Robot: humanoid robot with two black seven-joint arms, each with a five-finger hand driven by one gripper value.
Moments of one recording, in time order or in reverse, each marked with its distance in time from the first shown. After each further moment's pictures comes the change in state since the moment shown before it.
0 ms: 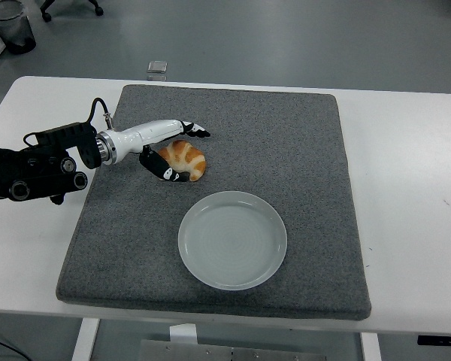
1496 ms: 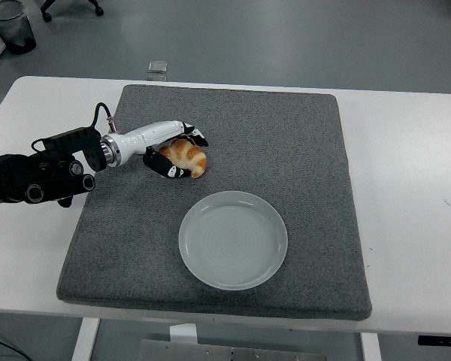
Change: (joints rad) left arm 0.047 -0.061 -0.030 0.100 -0.019 0.002 -0.049; right arm 0.000 0.000 0.000 -0.007 0.001 -0.005 0.000
